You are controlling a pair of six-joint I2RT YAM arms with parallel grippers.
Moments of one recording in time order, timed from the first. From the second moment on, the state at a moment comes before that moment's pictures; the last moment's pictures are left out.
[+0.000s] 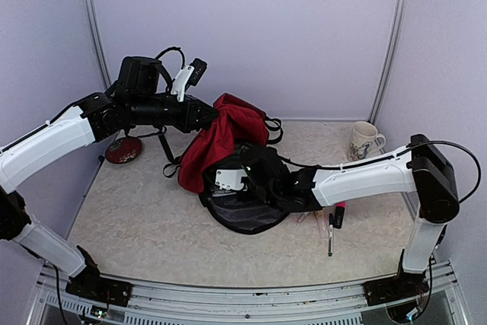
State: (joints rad) left arm -0.71 1.42 1.41 -0.38 0.25 -0.11; right arm 1.09 1.86 1.22 0.14 0.61 -0.92
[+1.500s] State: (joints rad) left arm -0.70 1.41 1.41 -0.37 0.26 -0.12; right arm 1.24 1.75 1.16 -0.15 0.68 -0.49
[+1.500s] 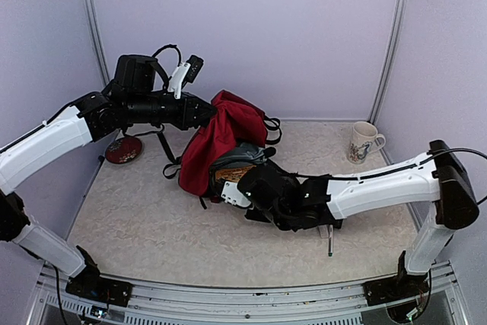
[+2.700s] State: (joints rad) left arm -0.86 1.49 1.60 -0.44 0.07 -0.12; right arm 1.22 1.37 1.34 -0.06 0.58 -0.69
